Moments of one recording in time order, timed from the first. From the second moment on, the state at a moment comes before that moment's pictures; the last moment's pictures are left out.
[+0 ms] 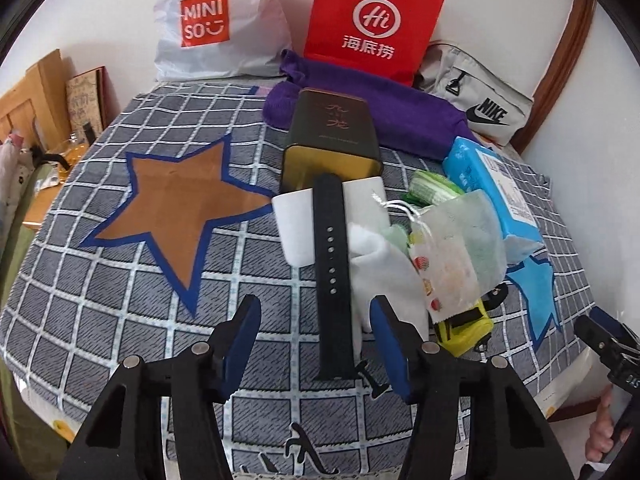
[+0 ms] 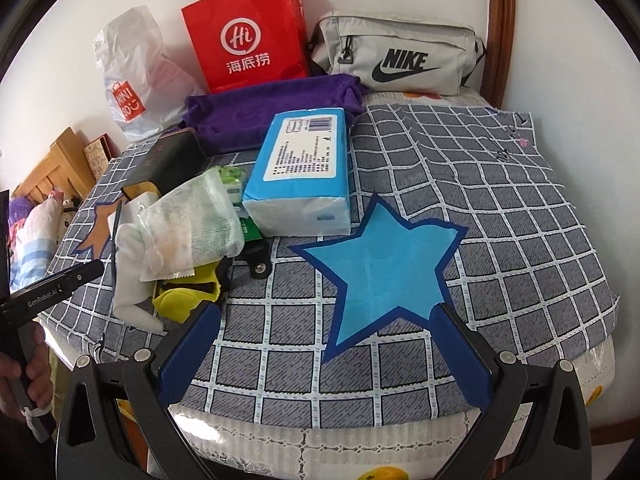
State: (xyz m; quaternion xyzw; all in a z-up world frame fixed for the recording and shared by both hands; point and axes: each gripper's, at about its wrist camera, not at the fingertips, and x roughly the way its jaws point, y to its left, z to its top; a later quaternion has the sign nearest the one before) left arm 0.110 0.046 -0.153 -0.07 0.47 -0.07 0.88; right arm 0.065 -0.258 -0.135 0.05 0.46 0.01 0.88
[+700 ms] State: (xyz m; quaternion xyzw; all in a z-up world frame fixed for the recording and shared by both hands) left arm 0.136 0.048 -0.173 -0.11 0.48 -0.11 0.86; right arm 0.082 -0.268 -0.153 0.06 0.49 0.00 0.87
